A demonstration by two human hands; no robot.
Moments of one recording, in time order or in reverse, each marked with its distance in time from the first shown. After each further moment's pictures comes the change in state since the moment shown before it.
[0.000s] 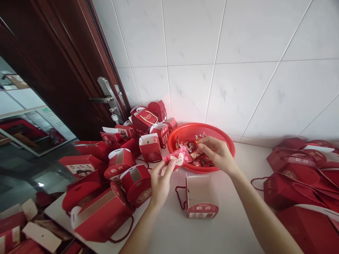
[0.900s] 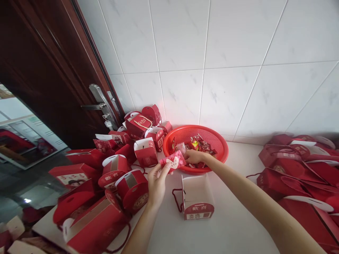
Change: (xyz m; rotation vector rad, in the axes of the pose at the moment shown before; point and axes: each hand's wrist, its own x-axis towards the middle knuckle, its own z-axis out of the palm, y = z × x) left_hand 0.009 -0.009 -0.002 -0.033 0.013 -0.073; right_hand 0.056 0.077 0.031 -0.445 -0.728 0.283
